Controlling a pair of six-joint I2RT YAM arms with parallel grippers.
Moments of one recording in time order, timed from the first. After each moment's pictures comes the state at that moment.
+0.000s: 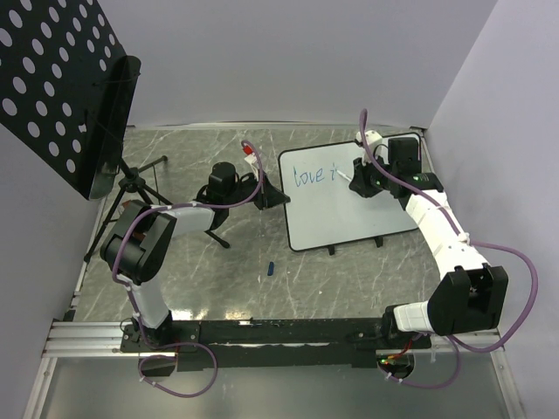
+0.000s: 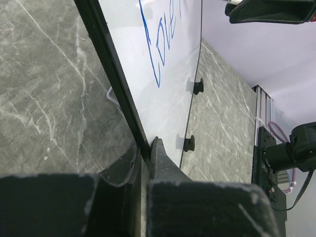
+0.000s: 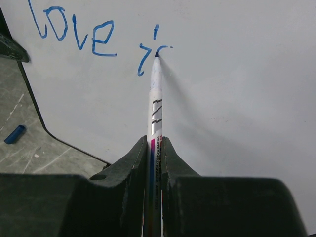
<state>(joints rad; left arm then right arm) -0.49 1.80 0.94 0.68 0.73 -0.44 0.10 1.34 1.17 -0.55 -0.41 -0.27</state>
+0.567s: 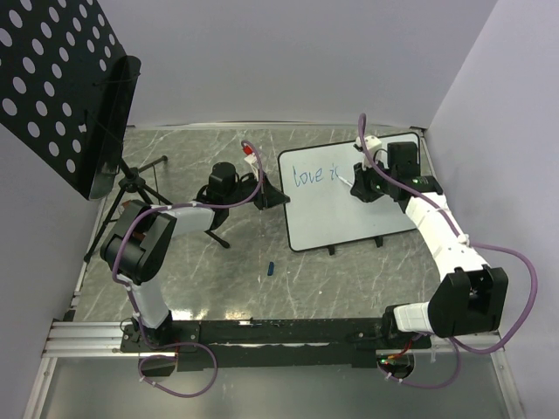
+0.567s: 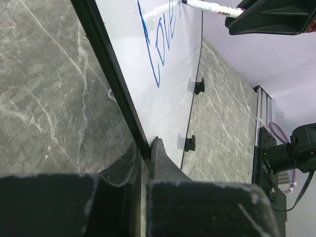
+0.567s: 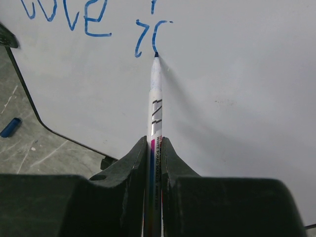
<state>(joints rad) -0.49 1.80 0.94 0.67 0.72 -0.44 0.10 1.33 1.14 -0.57 -0.39 -0.27</state>
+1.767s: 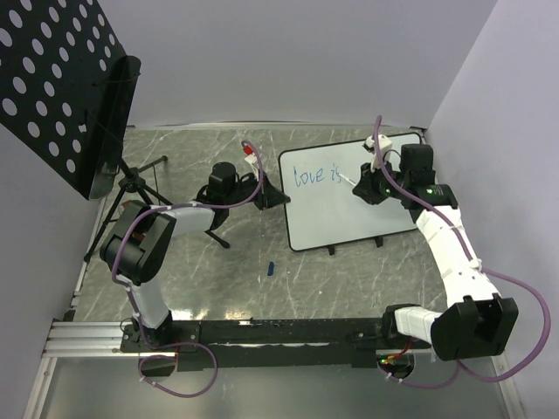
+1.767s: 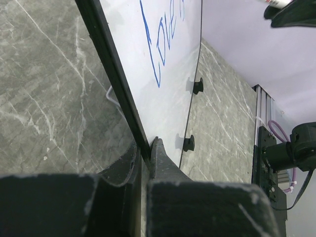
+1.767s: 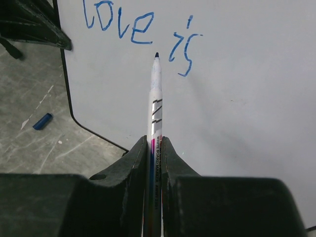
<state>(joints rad) -0.49 1.80 0.94 0.67 0.73 -0.44 0.08 1.20 1.13 -0.61 -0.50 -0.27</state>
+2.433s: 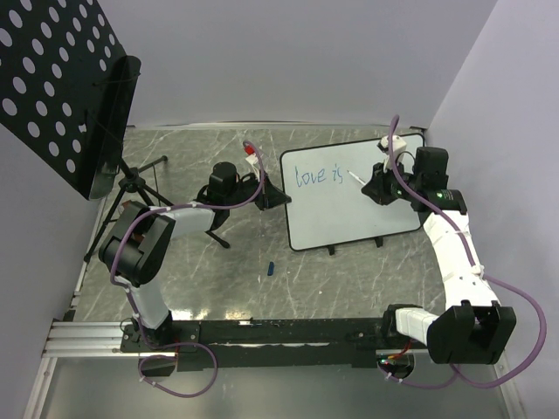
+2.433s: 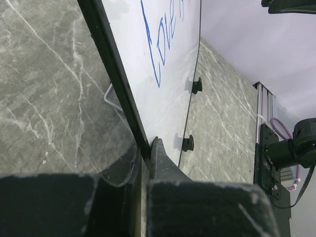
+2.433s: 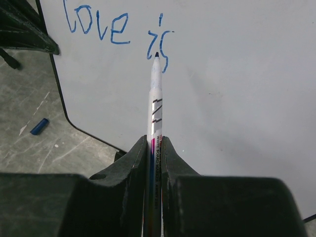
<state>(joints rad) -0.50 1.78 0.94 0.66 0.72 -0.41 -0.04 1.16 1.10 -0.59 -0.58 -0.28</state>
